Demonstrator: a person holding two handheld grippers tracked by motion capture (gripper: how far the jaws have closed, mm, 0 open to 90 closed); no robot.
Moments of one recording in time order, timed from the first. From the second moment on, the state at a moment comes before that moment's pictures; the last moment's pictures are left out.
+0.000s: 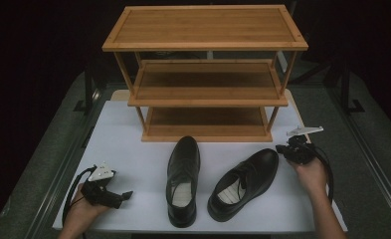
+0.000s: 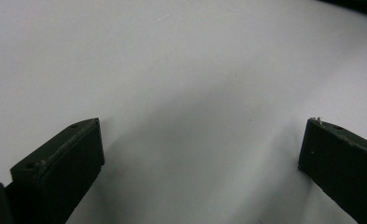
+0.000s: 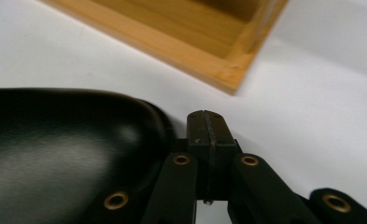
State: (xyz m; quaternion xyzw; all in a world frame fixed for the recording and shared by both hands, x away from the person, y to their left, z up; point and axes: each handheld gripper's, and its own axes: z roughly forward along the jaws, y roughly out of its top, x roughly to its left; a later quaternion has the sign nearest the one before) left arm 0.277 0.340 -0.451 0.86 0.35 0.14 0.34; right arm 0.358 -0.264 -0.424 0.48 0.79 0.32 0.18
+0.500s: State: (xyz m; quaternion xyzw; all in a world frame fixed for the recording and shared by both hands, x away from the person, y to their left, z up) left arm 0.277 0.340 -0.451 0.86 0.35 0.14 0.34; right arm 0.291 -0.279 -0.412 0.48 0.78 0.36 0.18
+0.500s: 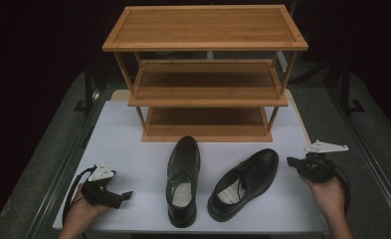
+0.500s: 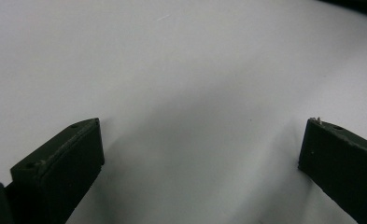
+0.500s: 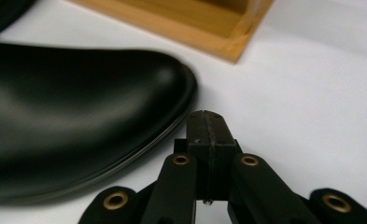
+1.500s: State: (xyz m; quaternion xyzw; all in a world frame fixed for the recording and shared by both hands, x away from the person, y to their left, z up) left arm 0.277 0.340 -0.451 0.86 0.35 0.14 0.34; right arm 0.241 -0.228 -0.442 0.42 0.83 0.36 0.11
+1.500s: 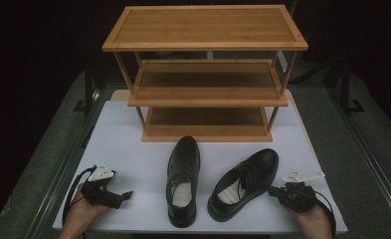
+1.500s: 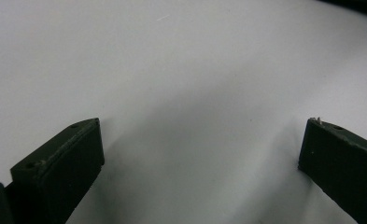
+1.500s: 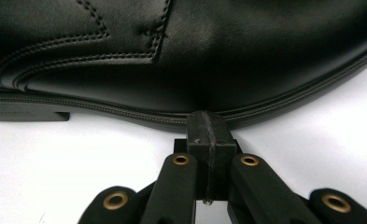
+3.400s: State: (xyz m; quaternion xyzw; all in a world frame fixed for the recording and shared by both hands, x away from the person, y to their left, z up) left arm 0.277 0.340 -0.451 0.86 0.35 0.14 0.34; right arm 0.301 -0.152 -0.436 0.36 0.86 0.35 0.09
